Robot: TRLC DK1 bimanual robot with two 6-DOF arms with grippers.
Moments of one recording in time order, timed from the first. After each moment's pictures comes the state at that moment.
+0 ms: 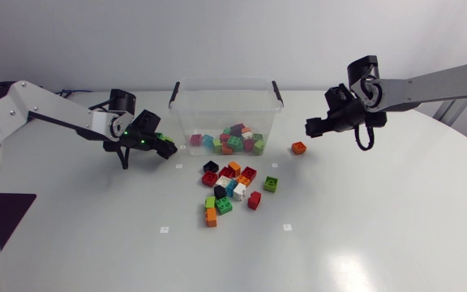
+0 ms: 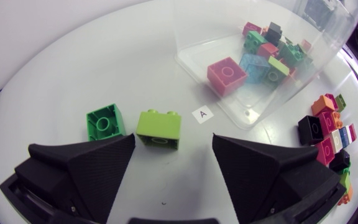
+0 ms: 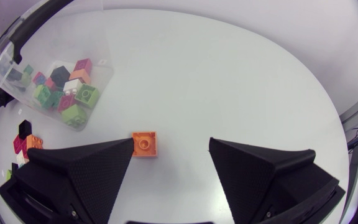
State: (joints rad) left arm -0.06 2.26 1.39 -0.02 0.32 0.40; right arm 0.02 2.06 1.42 -0.27 -0.15 -0.20
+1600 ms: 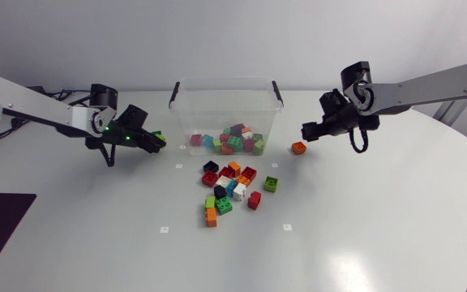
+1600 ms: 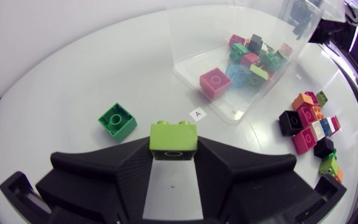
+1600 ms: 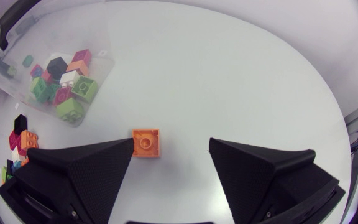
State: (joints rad) left arm 0.01 2.17 1.34 -0.05 0.46 0.47; right arm 0.04 2.12 1.45 -0.27 -0.15 -0.21
